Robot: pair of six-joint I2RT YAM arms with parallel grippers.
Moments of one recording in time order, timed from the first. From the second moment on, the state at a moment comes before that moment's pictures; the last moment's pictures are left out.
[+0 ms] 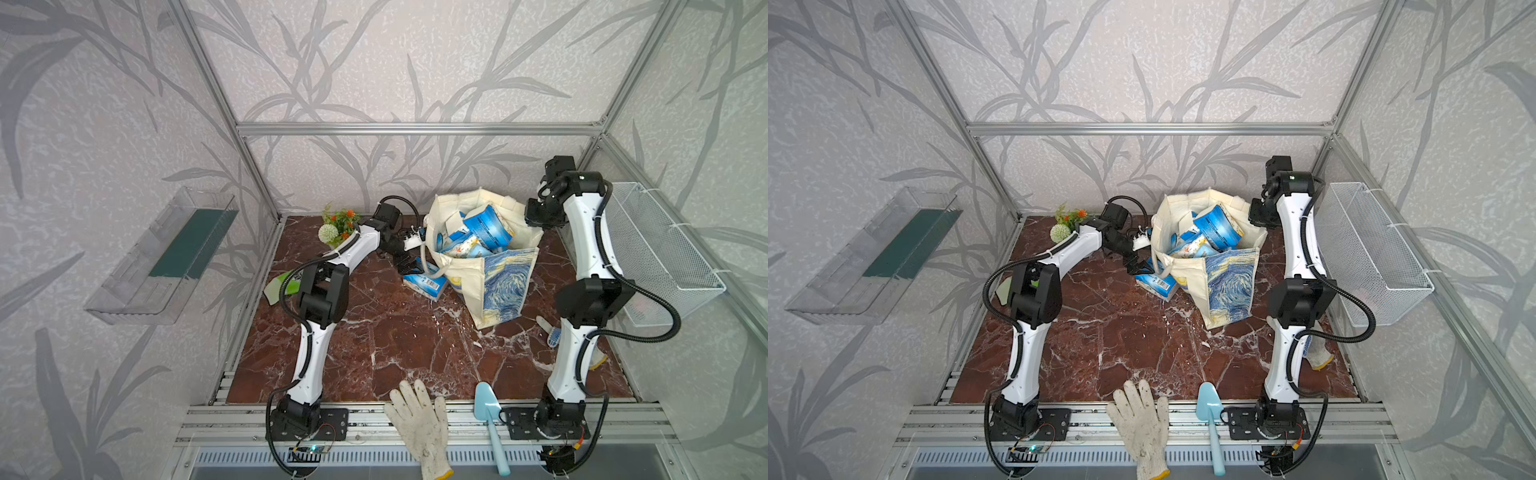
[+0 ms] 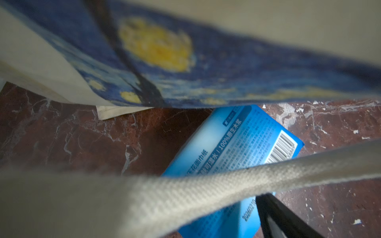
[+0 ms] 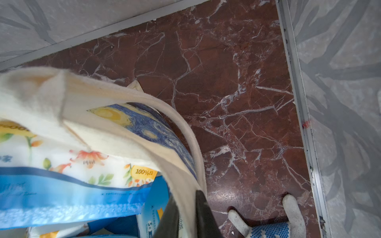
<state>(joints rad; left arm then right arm) -0.37 2.30 1.99 -0.81 0.71 0.91 -0.04 2.14 2.50 -1.49 -0.02 0.21</state>
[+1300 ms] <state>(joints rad) -0.38 2.08 1.59 -0.83 0.75 0.91 -0.04 2.14 2.50 -1.49 -0.02 0.21</state>
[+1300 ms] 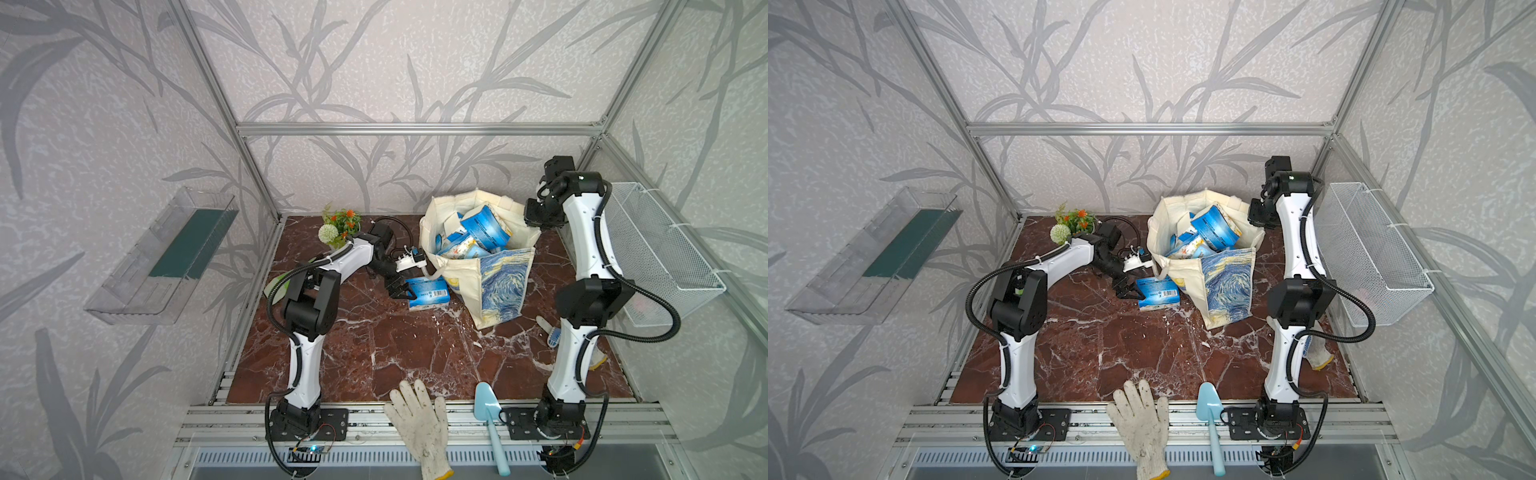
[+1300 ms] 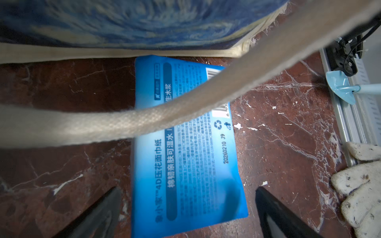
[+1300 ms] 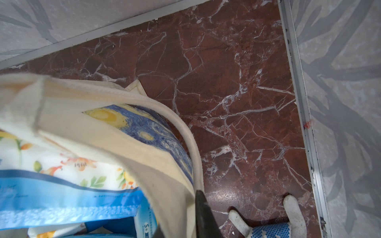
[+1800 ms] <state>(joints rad) -0.50 2.04 1.52 -0.69 0.55 0.83 -0.04 2.14 2.50 -1.49 -0.01 0.21</state>
